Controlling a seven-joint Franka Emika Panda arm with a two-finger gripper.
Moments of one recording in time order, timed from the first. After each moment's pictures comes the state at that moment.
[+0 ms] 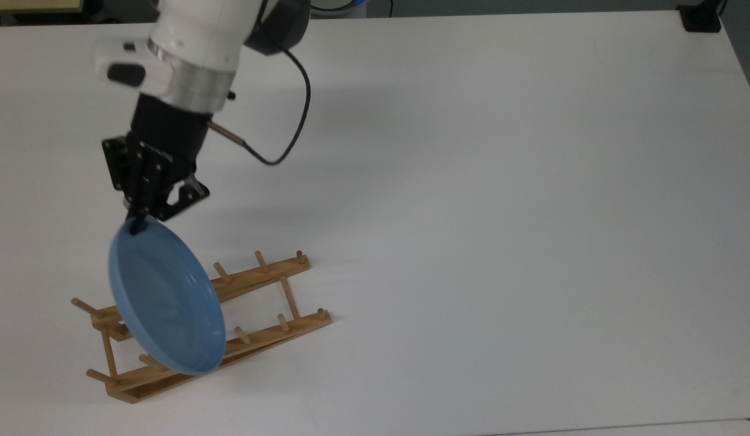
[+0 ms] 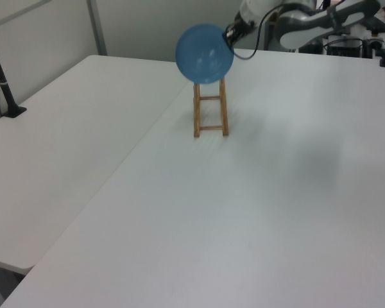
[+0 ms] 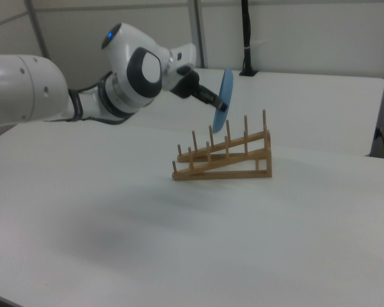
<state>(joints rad) -0.13 0.36 0.00 -1.56 -0.65 2.56 0.79</state>
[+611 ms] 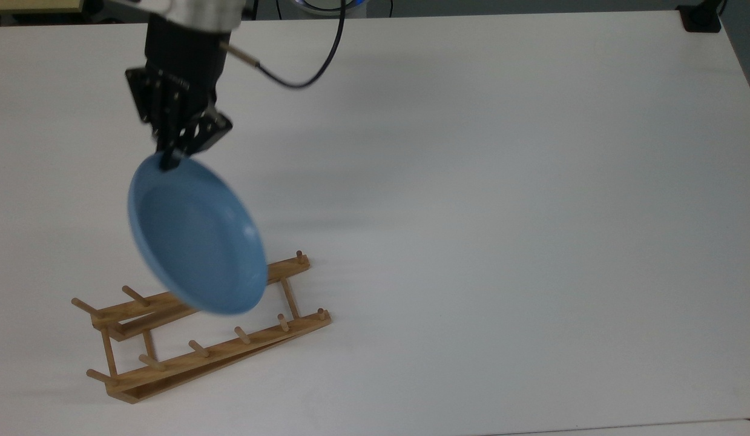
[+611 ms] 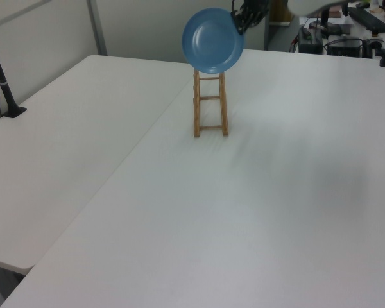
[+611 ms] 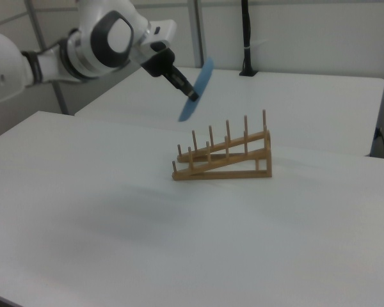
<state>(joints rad) -0.13 0.21 0.06 -1.56 -0.38 2.26 0.73</state>
